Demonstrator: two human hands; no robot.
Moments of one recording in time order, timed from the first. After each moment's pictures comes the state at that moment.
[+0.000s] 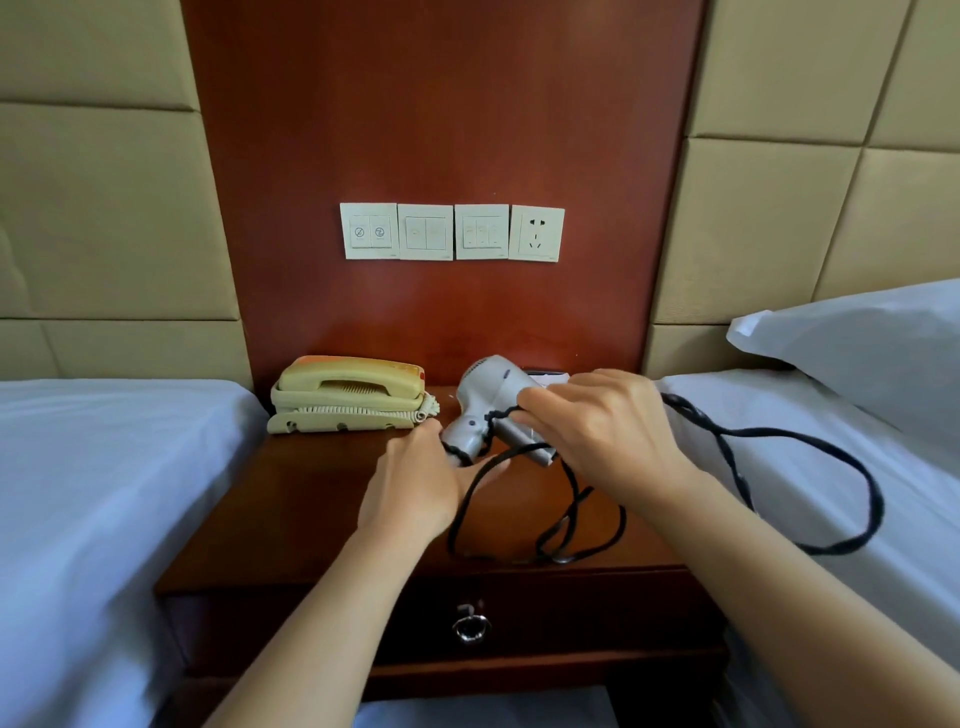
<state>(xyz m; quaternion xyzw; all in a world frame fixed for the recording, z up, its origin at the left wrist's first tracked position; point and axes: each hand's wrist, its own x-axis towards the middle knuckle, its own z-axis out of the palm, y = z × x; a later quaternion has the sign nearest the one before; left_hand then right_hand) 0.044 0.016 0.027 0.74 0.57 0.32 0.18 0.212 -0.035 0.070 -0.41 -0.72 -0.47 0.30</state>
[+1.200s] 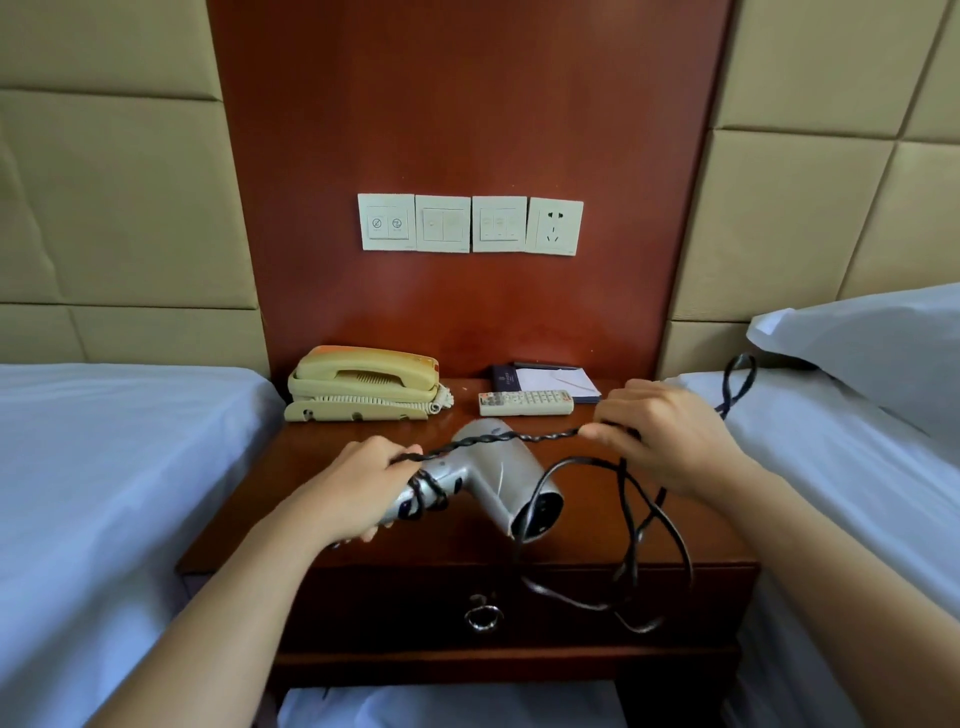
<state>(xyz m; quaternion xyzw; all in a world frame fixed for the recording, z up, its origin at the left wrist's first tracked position) -0.018 0.029 0.031 0.78 0.53 0.20 0.26 0.272 -0.022 0.049 -0.50 -0.77 -0.31 0.23</state>
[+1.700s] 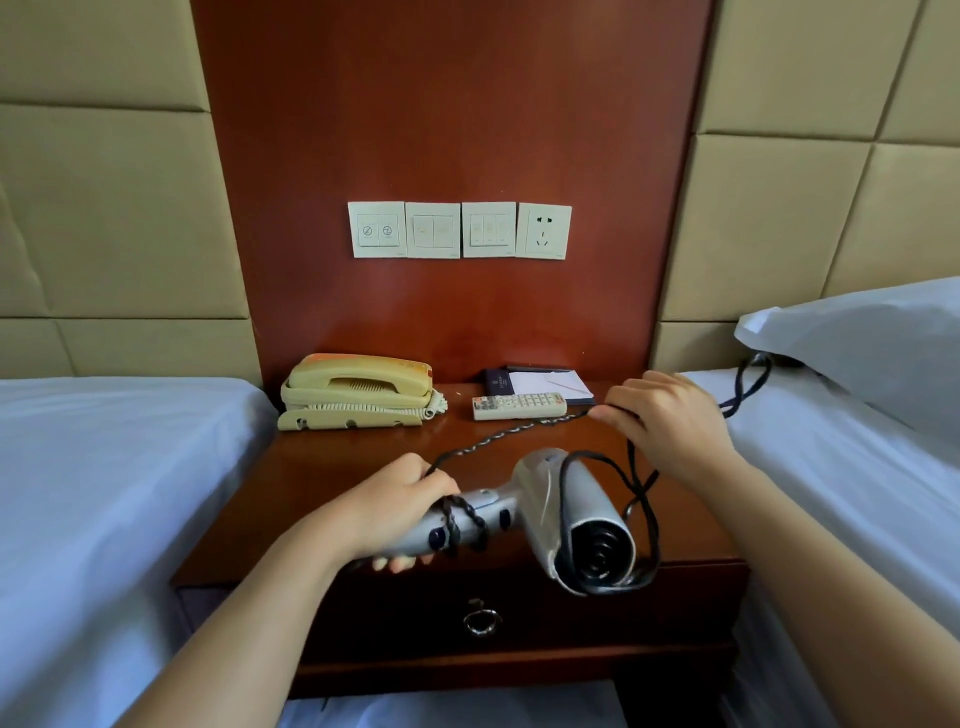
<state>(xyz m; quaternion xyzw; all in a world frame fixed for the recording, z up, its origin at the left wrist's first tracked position) -0.001 0.012 0.038 0.80 0.43 0.14 0.40 0.292 -0.009 0.039 -0.55 -0.69 -0.38 0.26</state>
